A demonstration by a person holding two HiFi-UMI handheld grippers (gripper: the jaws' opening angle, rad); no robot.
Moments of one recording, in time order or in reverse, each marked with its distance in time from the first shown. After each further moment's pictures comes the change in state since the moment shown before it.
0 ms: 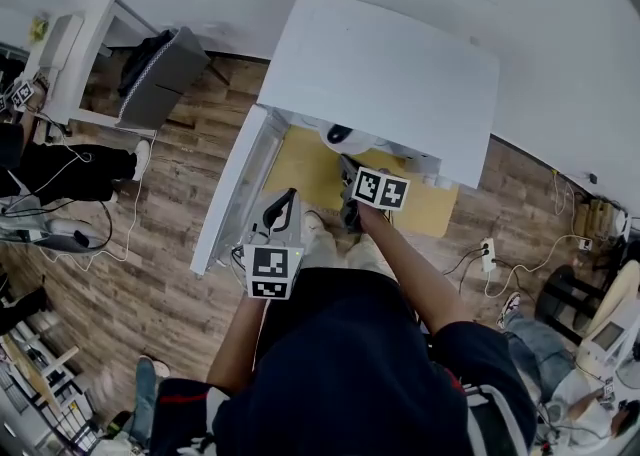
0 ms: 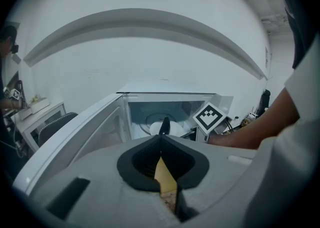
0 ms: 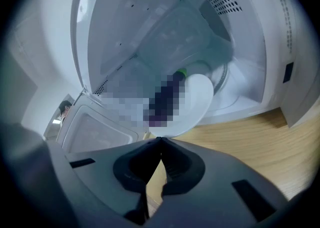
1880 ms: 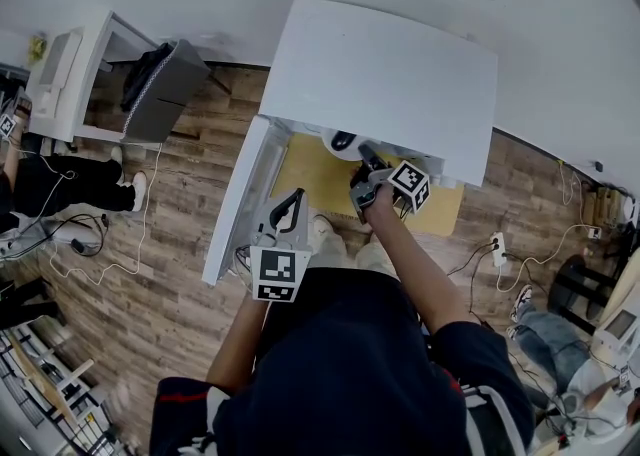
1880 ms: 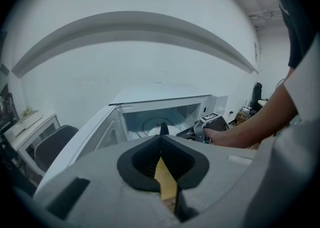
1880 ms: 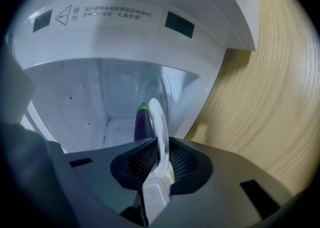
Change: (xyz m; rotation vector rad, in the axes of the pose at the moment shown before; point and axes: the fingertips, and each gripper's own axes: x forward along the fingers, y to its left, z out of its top) left arm 0.004 0.000 0.024 0.105 -0.019 -0.059; right arm -0.008 -0.045 0.037 0.808 -0.308 0.141
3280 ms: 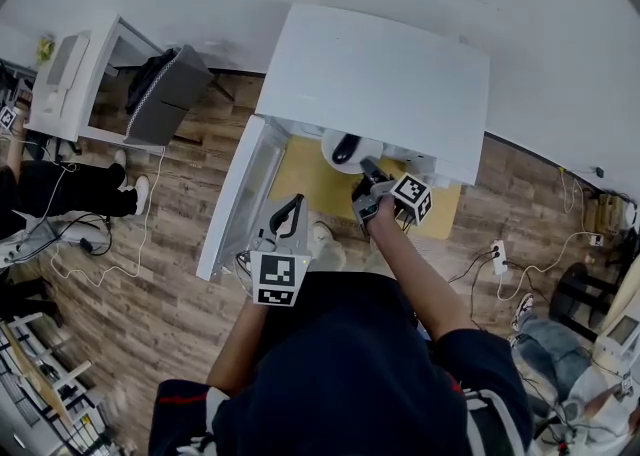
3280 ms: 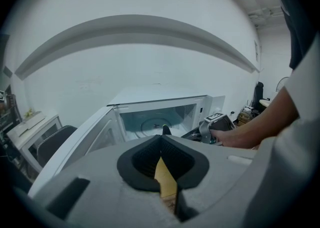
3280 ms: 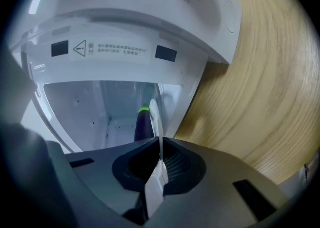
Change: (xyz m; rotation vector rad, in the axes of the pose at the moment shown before) left arm -0.007 -0.018 -0.001 0.002 -0.012 0.026; right arm -0.031 -0.010 -0.002 0.022 0.034 -0.016
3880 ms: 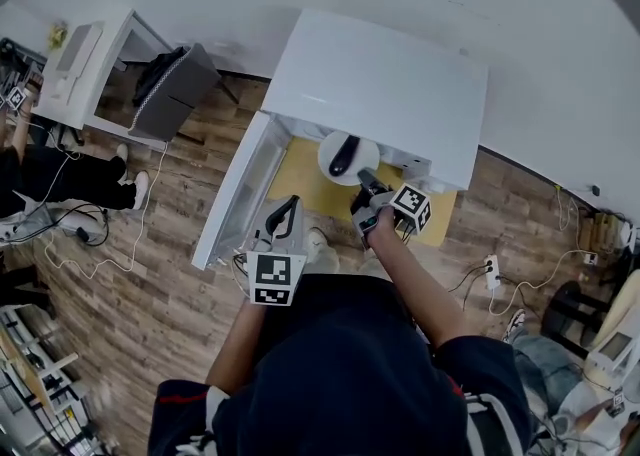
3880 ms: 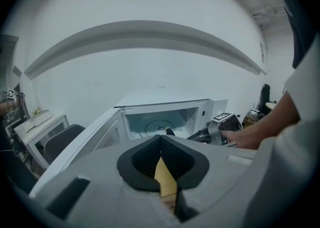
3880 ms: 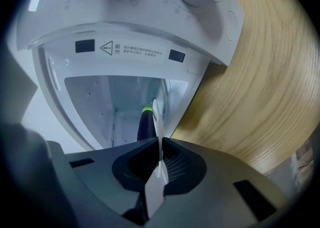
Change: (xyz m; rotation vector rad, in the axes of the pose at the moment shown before) left arm -0.019 -0.003 0.000 -0.033 -0.031 0.068; right arm -0.026 0.010 -0.019 -0.037 0.086 0.011
